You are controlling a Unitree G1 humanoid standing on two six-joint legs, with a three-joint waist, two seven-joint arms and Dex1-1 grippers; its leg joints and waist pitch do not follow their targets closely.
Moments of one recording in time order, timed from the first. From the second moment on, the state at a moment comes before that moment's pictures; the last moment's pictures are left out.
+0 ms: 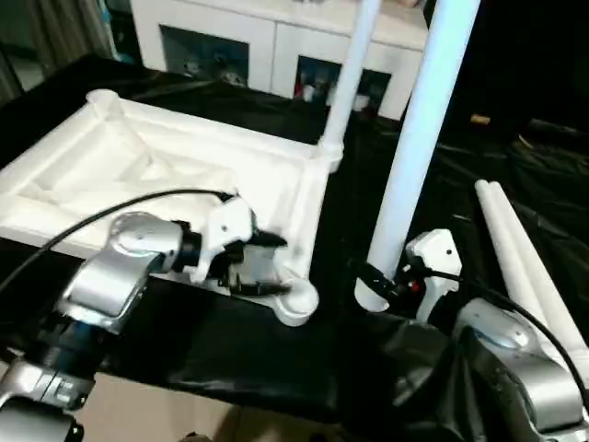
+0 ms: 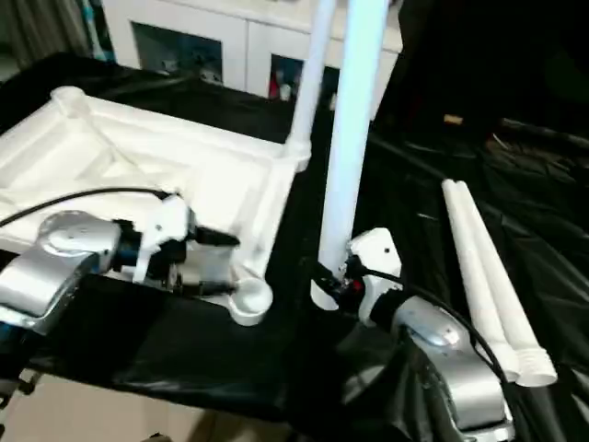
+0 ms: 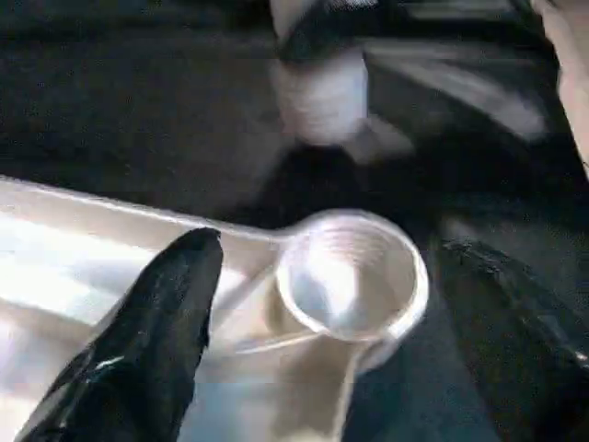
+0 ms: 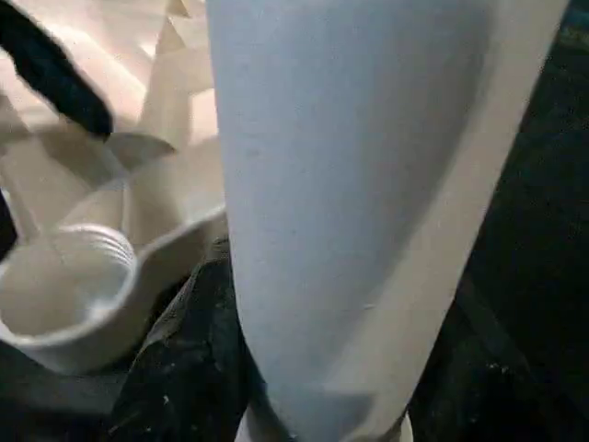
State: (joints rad) left arm -0.55 0.60 -0.33 0.17 -0.14 0.29 -1.31; right arm -0.06 -0.36 0.08 -0.23 0.28 0.43 0.53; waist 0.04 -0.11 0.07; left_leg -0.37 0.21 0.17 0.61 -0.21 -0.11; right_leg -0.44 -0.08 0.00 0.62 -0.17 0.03
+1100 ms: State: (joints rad) left arm -0.63 0.70 -0.37 0.39 0.01 0.10 -1.39; right arm 0.04 -0.37 0.06 -0.32 0.30 0.48 0.53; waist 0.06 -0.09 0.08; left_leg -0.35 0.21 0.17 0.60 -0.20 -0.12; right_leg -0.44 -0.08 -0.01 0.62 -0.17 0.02
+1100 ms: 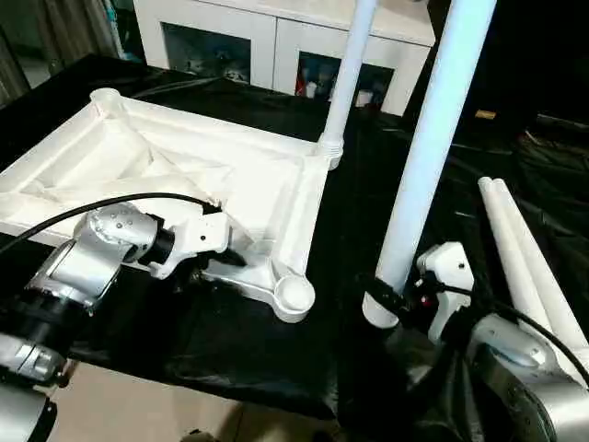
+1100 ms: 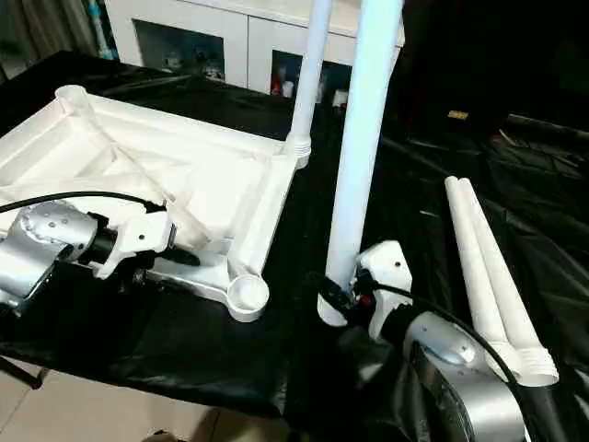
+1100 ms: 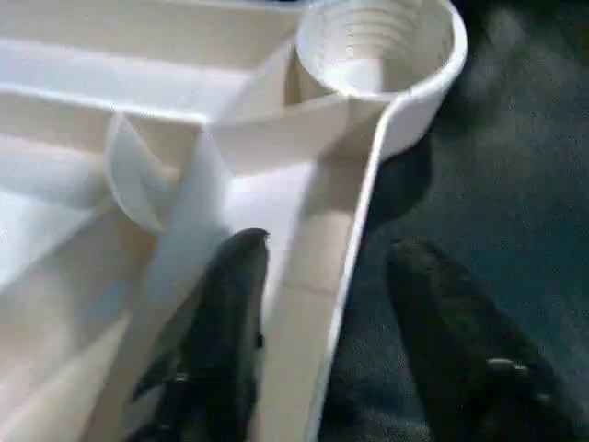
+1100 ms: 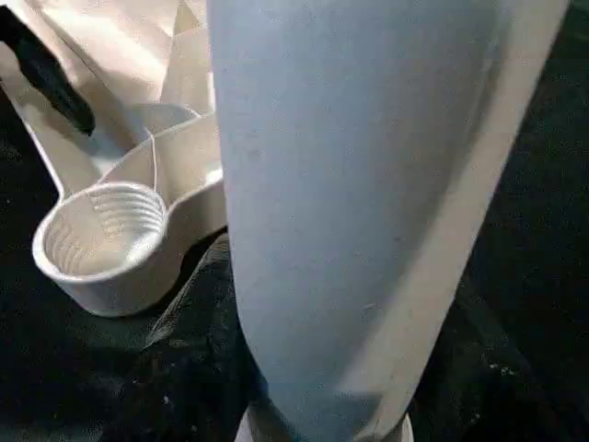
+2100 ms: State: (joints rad) left arm -0.61 0.65 -0.37 0.41 0.02 0.11 -1.42; right arm 0.02 -0.35 0.05 -0.33 0.32 0.52 0.51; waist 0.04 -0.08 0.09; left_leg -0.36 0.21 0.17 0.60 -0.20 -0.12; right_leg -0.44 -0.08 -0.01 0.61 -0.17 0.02
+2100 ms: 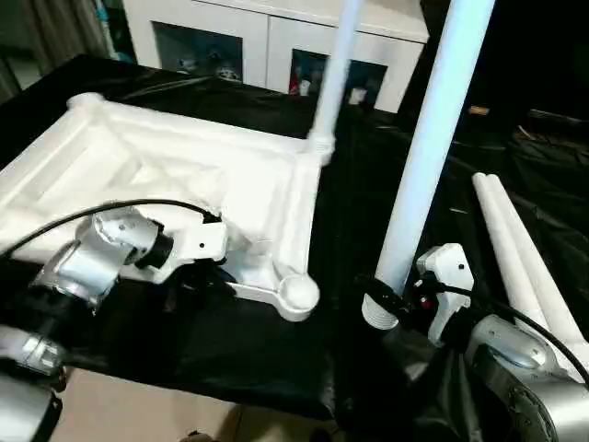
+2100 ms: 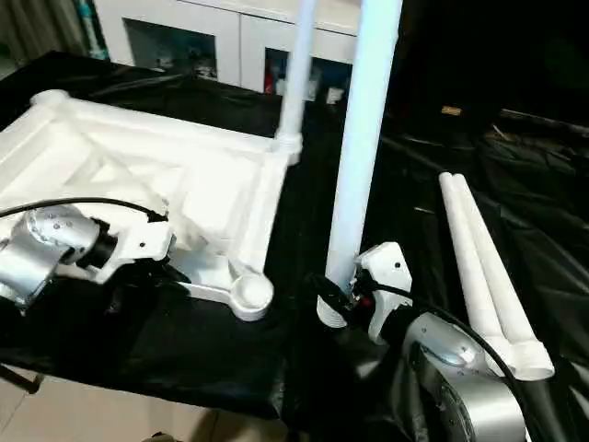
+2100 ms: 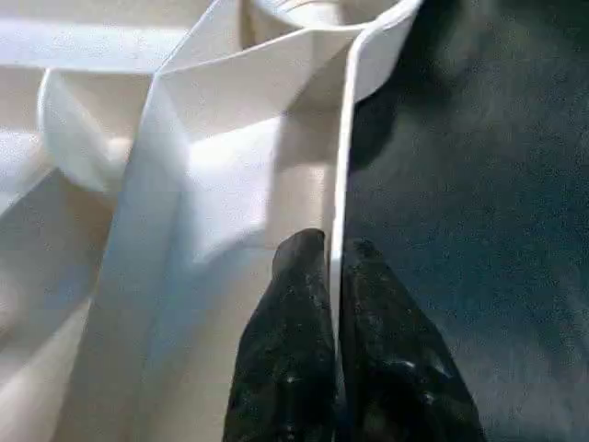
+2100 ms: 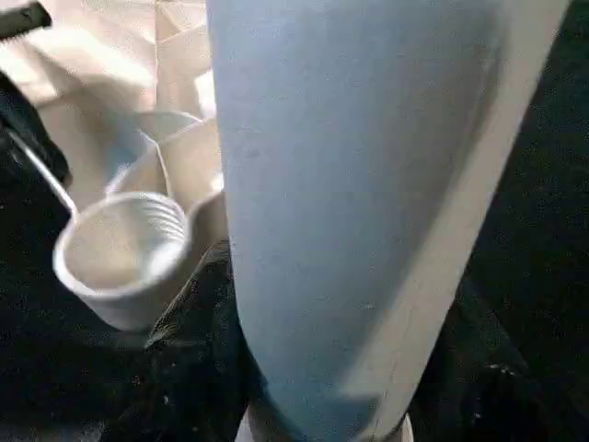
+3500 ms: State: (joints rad) left arm -0.55 0.46 -0.38 0.29 0.06 0.26 -1.18; right arm -0.21 -0.25 0.01 -0.11 0.44 0.55 0.55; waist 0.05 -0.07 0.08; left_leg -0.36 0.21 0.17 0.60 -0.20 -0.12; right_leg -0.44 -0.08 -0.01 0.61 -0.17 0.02
